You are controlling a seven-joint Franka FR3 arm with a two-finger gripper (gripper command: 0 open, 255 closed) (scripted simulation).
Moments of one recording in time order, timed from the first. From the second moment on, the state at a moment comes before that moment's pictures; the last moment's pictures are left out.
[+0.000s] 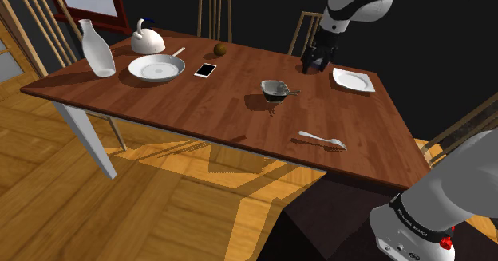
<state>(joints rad) -0.06 -0.08 -0.15 -2.17 0.06 2.12 -0.09</state>
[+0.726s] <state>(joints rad) -0.12 0.35 -0.16 -1.85 0.27 2.22 -0.20</state>
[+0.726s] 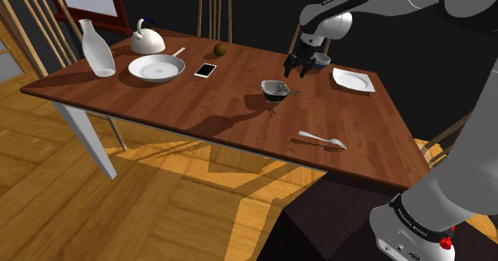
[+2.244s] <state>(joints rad) -0.20 0.69 -0.11 -1.57 0.39 2.27 -0.25</state>
